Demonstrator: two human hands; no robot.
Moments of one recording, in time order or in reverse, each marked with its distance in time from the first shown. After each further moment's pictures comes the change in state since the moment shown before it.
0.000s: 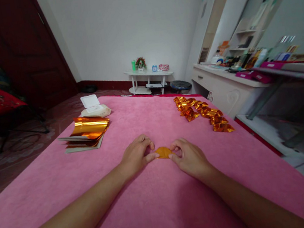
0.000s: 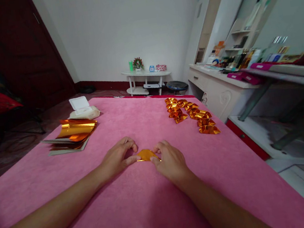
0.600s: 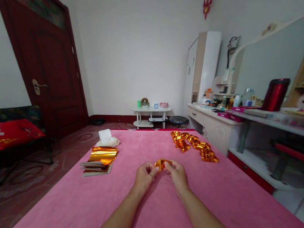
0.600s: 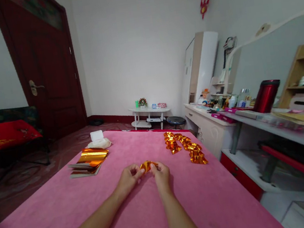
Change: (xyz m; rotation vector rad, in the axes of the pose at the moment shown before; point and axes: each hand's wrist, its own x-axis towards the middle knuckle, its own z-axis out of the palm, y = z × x) left_hand 0.013 0.023 0.030 -0.672 0.293 -0.147; right_hand 0.021 -0.010 0.026 0.894 0.320 0.043
